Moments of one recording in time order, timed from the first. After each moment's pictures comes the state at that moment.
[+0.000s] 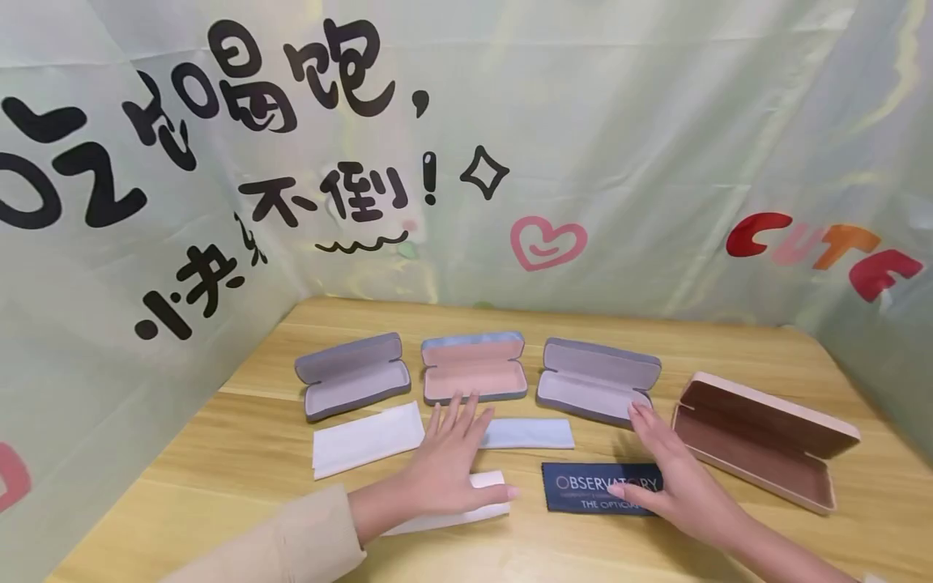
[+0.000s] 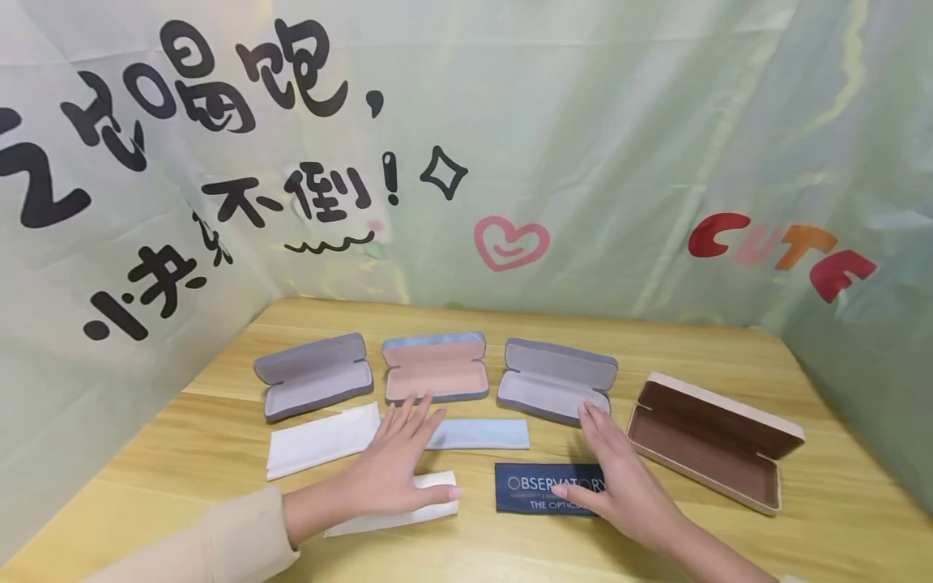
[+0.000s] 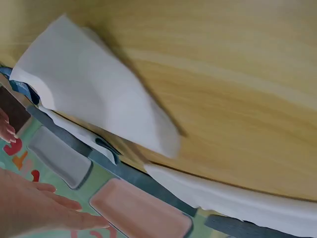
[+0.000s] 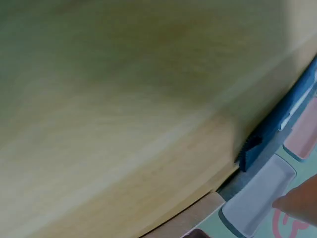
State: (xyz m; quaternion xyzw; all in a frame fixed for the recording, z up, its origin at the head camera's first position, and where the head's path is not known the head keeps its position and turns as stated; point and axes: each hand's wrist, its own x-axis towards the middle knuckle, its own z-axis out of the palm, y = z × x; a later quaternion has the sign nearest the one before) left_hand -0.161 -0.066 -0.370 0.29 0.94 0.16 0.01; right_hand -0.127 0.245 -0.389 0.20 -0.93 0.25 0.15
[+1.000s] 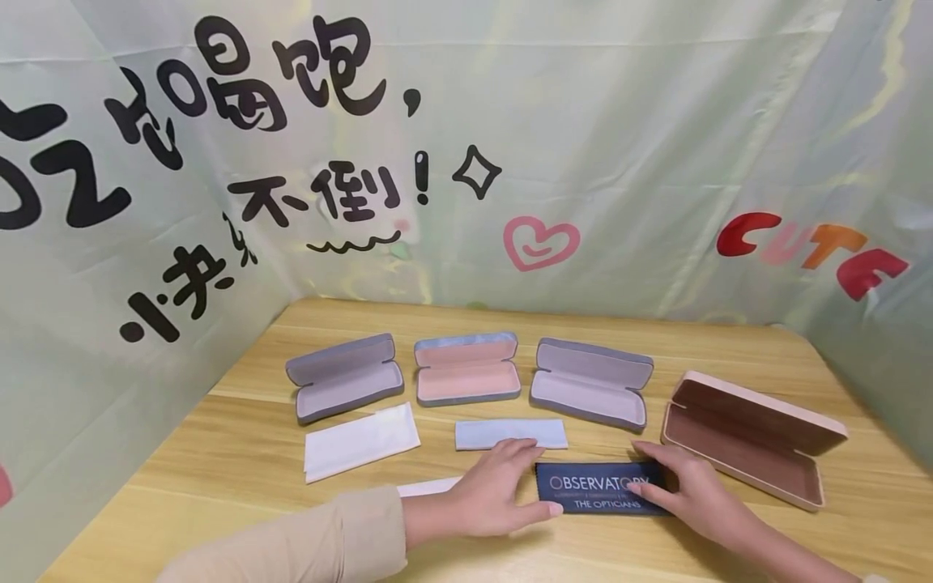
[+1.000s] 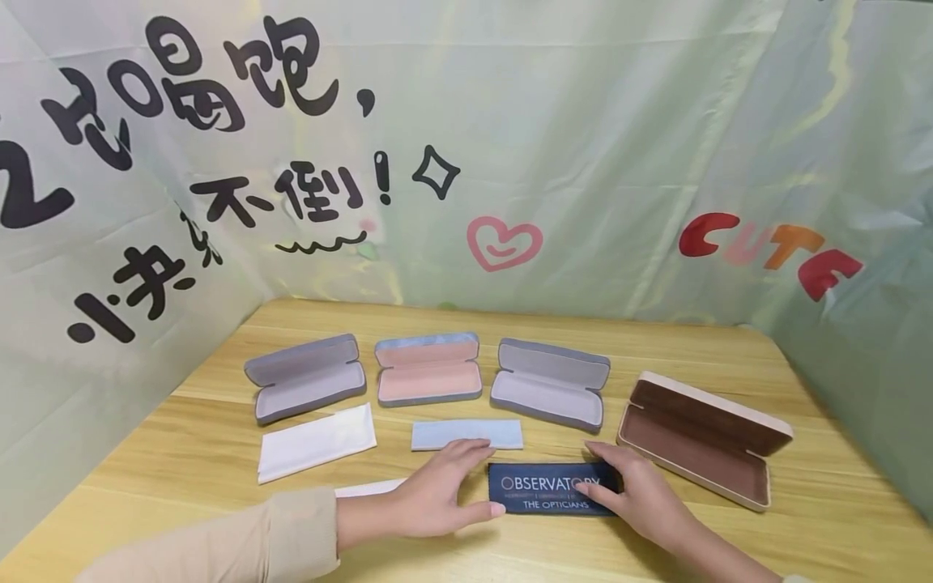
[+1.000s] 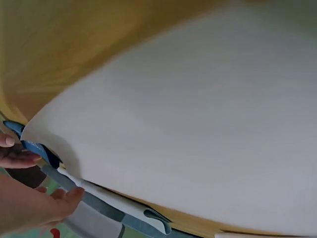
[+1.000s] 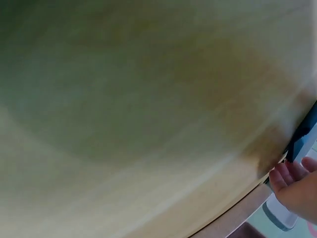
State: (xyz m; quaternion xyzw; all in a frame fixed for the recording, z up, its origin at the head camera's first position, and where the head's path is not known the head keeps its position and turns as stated) left_hand -0.152 -0.013 -0.386 0.37 0.90 0.23 0.03; right_hand -0.130 0.271 -0.406 0.18 -0.95 0.21 0.18
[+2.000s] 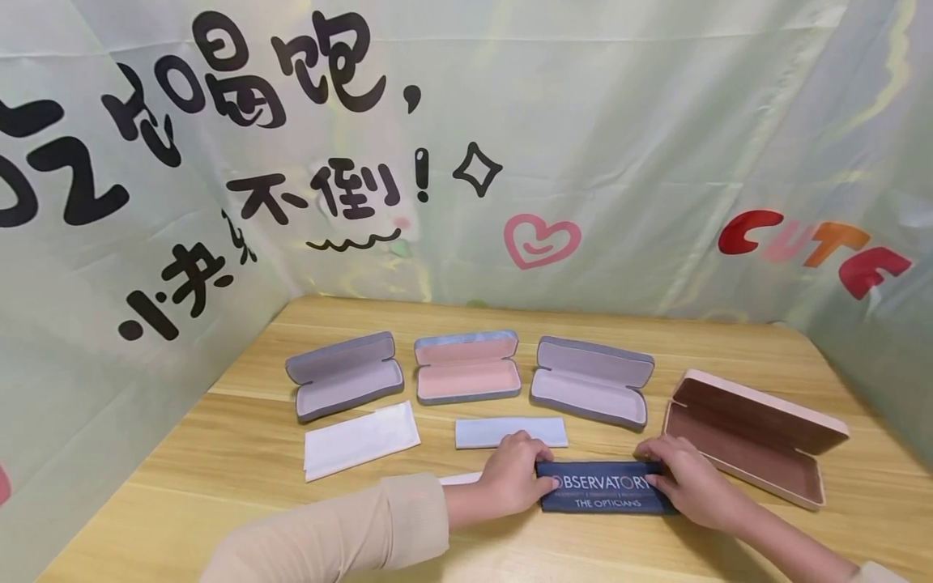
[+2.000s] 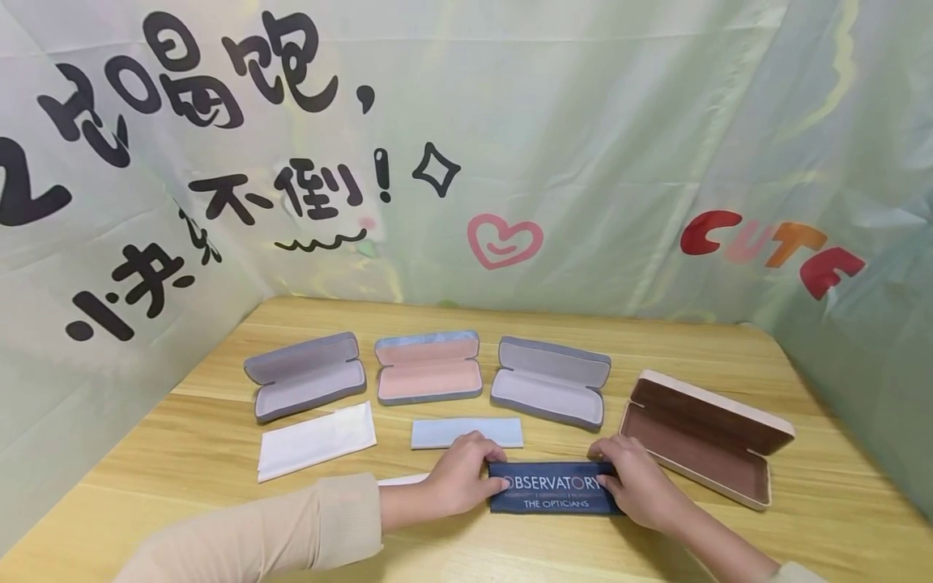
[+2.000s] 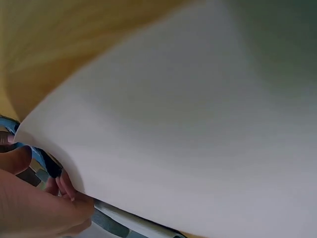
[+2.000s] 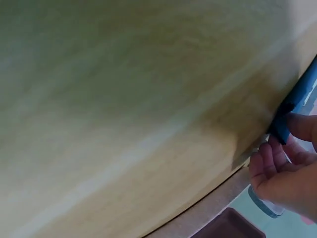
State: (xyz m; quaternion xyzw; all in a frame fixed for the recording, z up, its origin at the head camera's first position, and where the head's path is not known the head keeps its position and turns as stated) left_hand -0.163 0.021 -0.391 0.25 0.92 0.29 0.03; right_hand -0.140 0.274 -0.400 0.23 -0.95 0.16 0.15
